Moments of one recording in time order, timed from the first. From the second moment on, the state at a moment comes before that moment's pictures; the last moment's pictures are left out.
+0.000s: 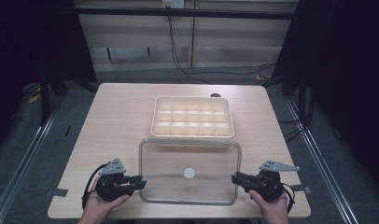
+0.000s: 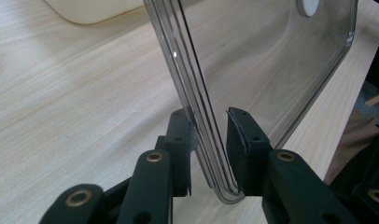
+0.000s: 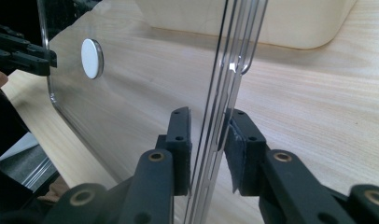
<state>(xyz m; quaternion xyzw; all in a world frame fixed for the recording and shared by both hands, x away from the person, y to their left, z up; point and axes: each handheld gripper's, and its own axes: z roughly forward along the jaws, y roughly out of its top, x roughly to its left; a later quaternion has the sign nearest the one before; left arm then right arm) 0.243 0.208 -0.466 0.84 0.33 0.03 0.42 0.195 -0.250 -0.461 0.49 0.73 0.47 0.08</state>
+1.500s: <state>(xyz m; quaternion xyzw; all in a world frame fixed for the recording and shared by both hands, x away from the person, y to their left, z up) 0.259 0.197 -0.474 0.85 0.33 0.02 0.40 0.219 -0.239 -0.474 0.50 0.74 0.43 0.10</state>
